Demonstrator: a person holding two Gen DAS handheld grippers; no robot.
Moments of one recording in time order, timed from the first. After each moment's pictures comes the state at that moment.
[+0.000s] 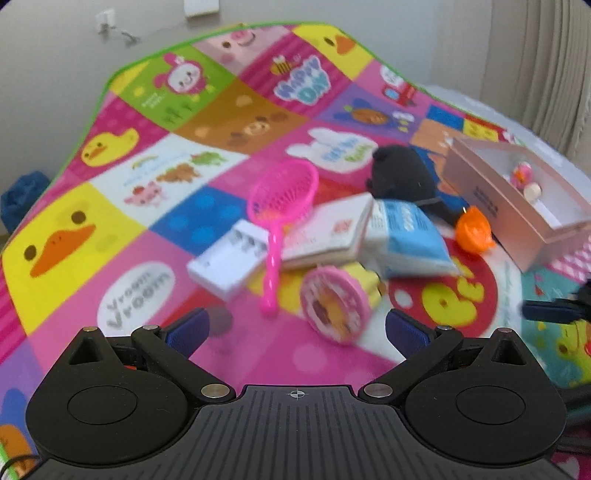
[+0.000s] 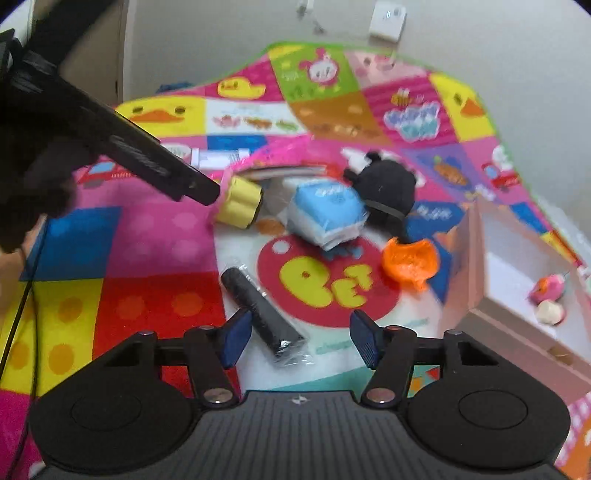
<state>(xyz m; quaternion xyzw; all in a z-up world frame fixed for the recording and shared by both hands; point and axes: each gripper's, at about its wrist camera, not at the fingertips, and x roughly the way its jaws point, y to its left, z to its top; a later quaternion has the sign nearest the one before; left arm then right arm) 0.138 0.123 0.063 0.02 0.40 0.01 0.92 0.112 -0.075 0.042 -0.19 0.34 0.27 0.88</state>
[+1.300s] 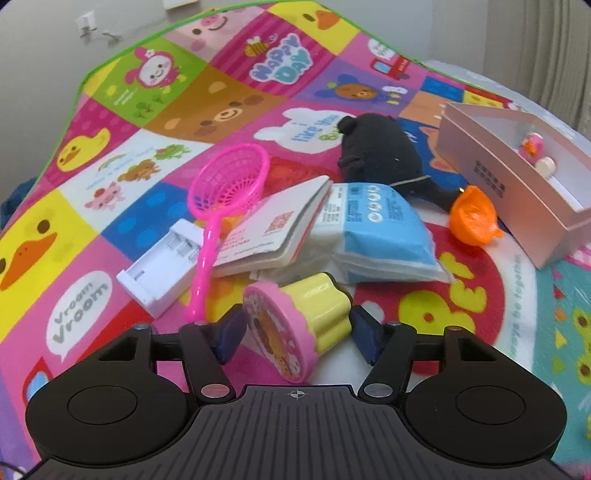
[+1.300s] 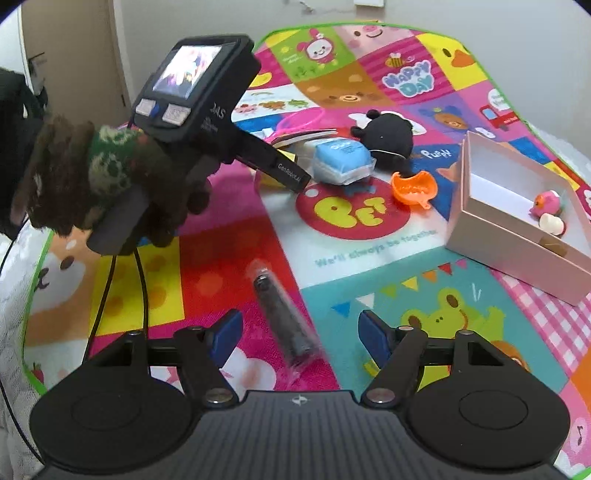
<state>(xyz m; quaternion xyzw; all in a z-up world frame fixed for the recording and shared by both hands) 0.174 0.073 0.030 0.05 0.41 0.02 0.91 0.041 -0.126 0.067 -0.12 0.39 0.28 0.87</state>
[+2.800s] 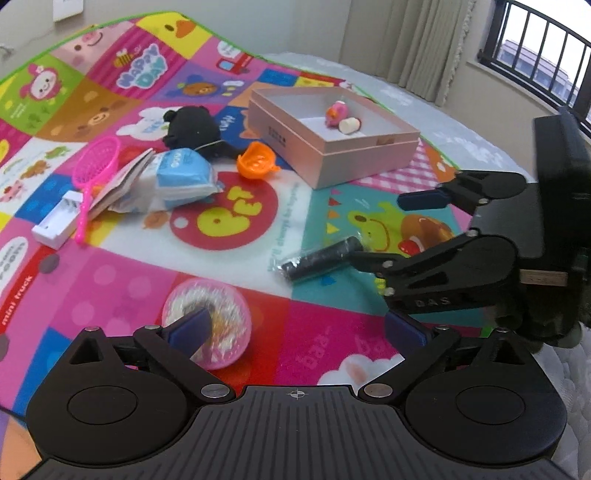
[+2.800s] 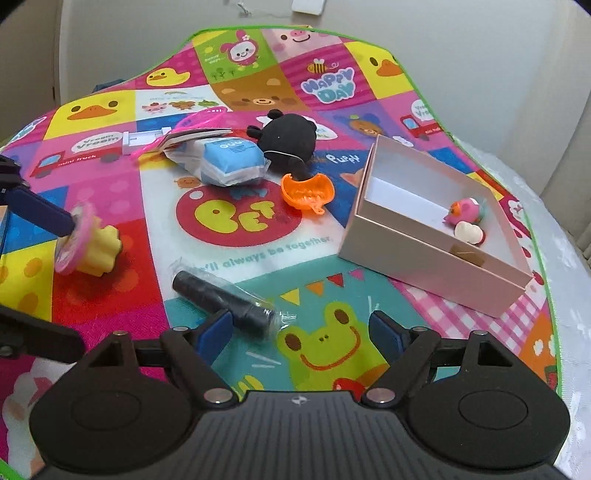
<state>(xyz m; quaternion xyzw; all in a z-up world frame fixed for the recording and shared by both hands) 0.054 0.022 0.064 0.02 0.42 -0.20 0.89 0.073 -0.154 0.050 -0.17 0.35 0.15 0.91</state>
